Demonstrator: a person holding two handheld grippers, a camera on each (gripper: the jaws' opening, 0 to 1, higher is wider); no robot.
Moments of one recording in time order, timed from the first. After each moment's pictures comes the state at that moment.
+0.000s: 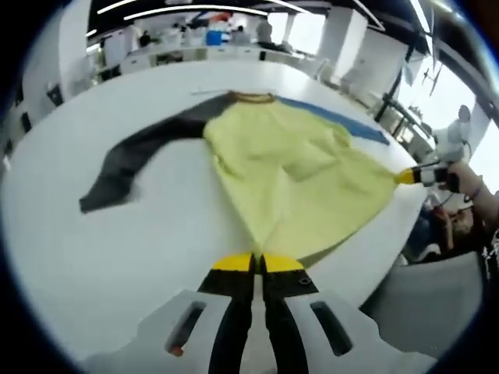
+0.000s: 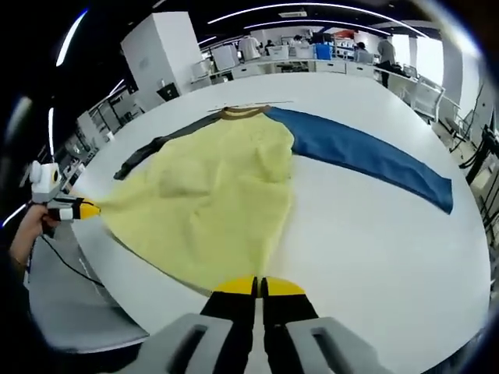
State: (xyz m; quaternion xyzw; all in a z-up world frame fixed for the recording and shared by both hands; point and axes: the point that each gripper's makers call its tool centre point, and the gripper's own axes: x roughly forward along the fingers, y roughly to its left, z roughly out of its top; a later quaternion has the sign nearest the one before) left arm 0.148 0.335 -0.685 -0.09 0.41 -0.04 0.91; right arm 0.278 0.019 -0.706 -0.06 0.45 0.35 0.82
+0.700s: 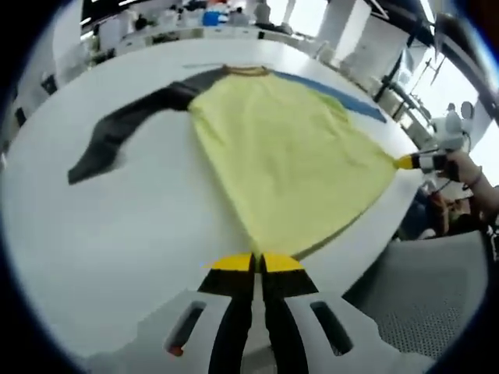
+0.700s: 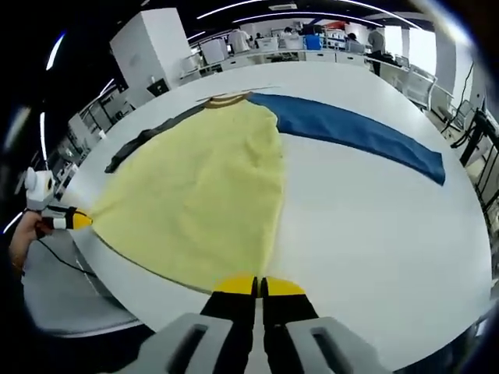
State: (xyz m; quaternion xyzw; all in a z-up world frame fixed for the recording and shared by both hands) left arm 0.120 0.315 -0.712 -0.08 0.46 -0.05 0.88; right arm 0.266 -0.001 -0.722 -0.07 0.47 0.33 0.82
